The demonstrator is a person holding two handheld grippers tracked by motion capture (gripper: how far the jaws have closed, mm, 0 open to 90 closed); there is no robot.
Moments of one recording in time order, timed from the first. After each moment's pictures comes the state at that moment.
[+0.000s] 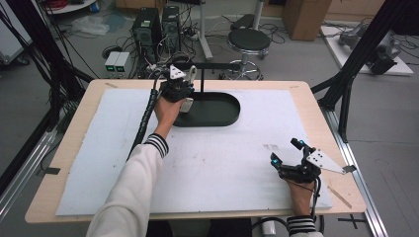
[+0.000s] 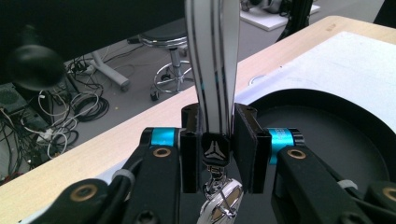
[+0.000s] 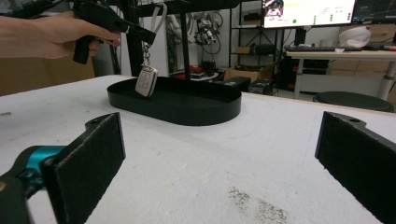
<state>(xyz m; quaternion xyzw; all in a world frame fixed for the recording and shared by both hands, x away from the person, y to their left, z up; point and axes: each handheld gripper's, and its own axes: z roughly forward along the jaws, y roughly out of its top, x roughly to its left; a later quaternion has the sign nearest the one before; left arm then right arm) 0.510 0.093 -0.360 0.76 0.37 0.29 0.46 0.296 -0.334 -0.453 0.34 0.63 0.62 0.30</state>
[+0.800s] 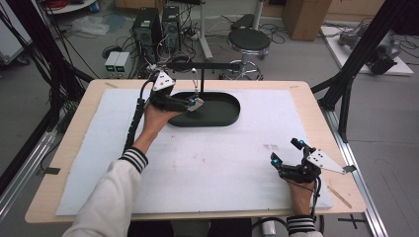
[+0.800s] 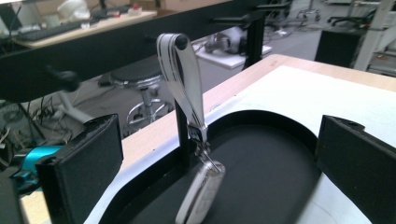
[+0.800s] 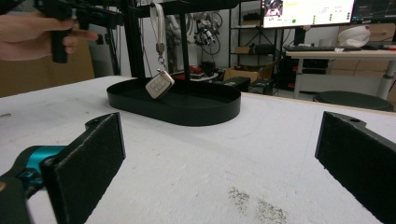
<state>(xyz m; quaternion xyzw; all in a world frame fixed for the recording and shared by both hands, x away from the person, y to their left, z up) 0.464 0.122 -0.354 0.73 0.29 0.27 0.55 0.296 -0.335 -0.453 0.35 0.63 0.62 0.30</state>
